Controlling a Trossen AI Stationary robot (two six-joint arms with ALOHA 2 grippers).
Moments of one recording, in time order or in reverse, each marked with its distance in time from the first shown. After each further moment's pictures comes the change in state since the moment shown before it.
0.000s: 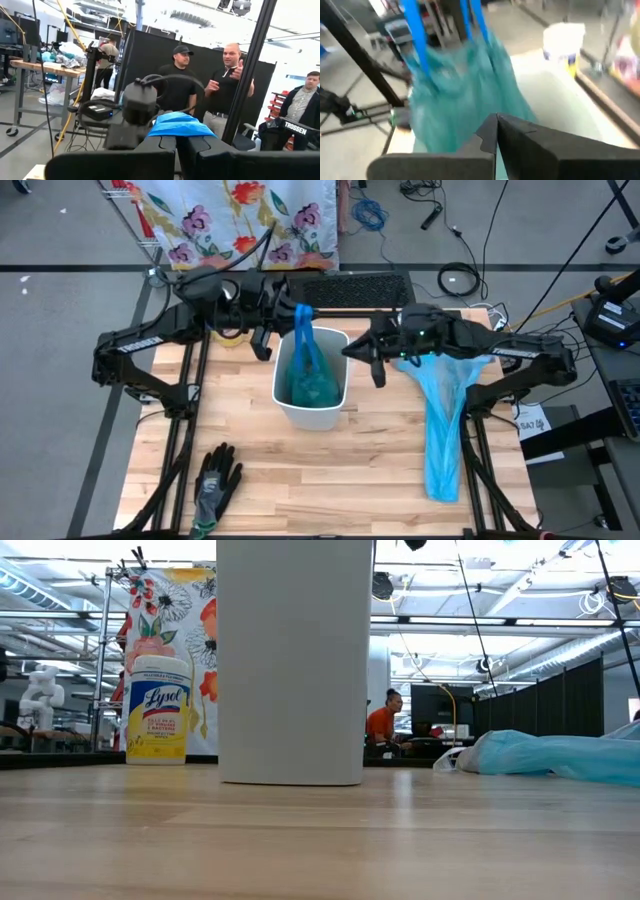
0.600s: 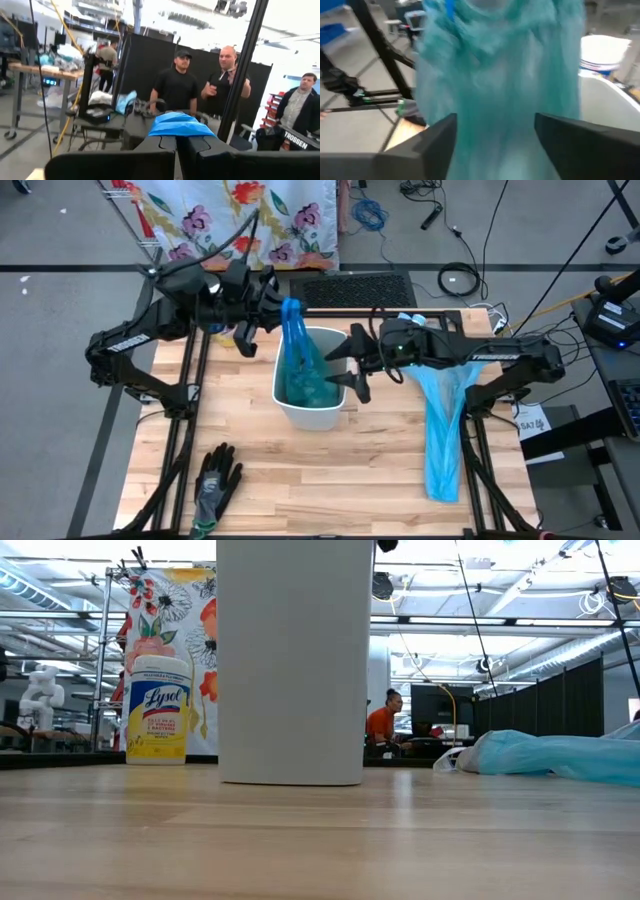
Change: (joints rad) left arm -0.001 -0.008 0.117 -0.122 0.001 -0.001; right arm 0.068 0.122 0.000 0.141 -0.027 -0.104
